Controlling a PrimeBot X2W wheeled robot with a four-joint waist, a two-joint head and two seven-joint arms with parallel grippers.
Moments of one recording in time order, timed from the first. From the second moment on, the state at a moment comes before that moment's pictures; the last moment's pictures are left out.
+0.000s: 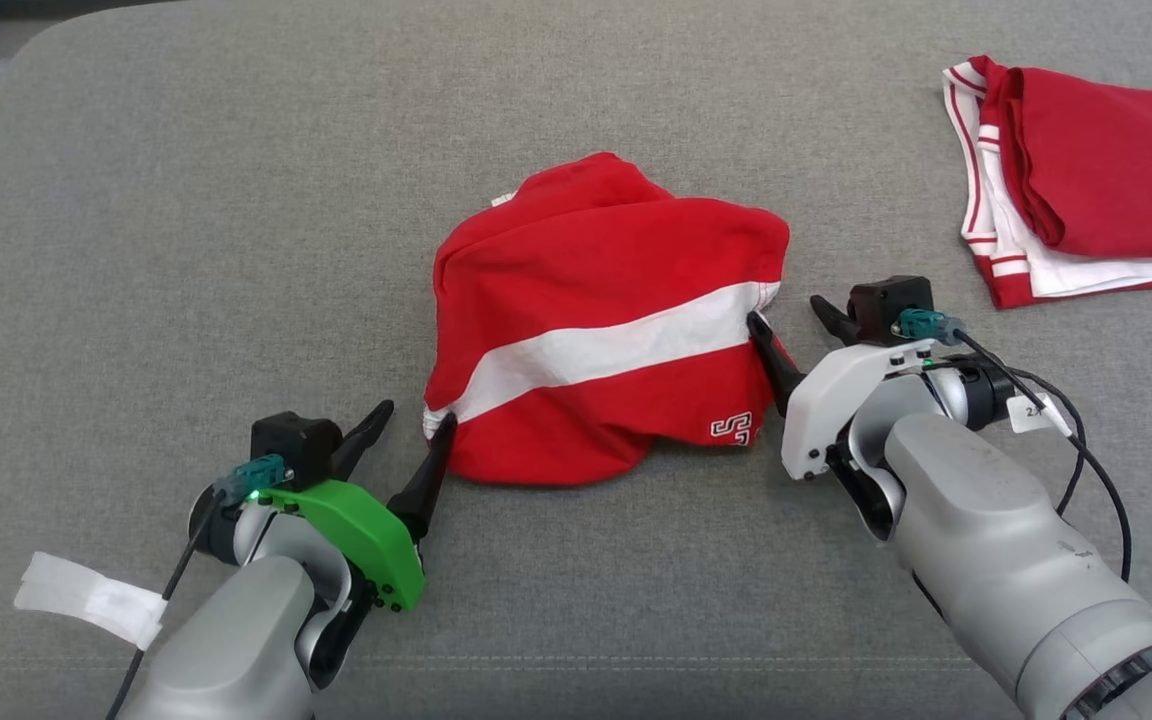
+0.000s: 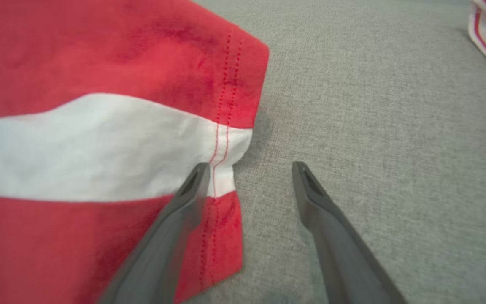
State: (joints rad) left arm -0.56 0.27 -0.78 0.76 -0.81 -0.13 -0.26; right arm -0.82 -0.10 0.63 1.13 0.59 0.13 -0.26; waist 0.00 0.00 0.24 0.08
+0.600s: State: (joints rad) left arm -0.60 0.27 -0.78 0.75 -0.80 -0.13 -0.26; right arm -0.82 -0.12 0.63 1.04 0.65 0.13 -0.26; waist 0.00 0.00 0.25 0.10
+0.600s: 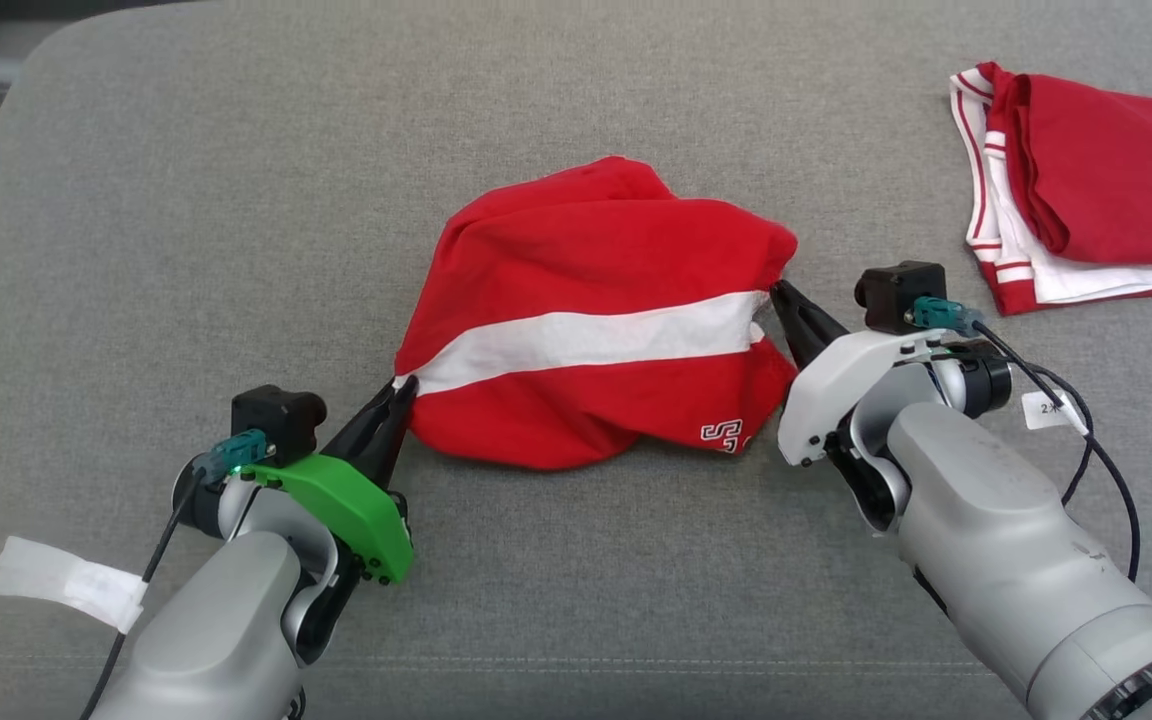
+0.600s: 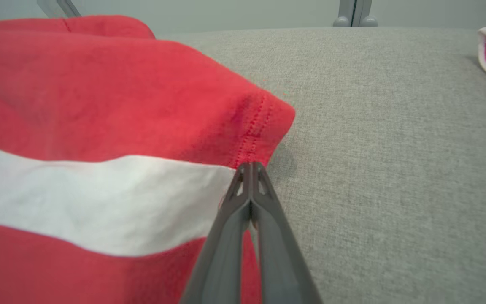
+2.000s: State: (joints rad) left arm -0.55 0.21 -0.70 0.79 -0.72 -0.13 -0.26; right arm -0.86 -0.14 0.90 1.11 0.91 0.13 -0.26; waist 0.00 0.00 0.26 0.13
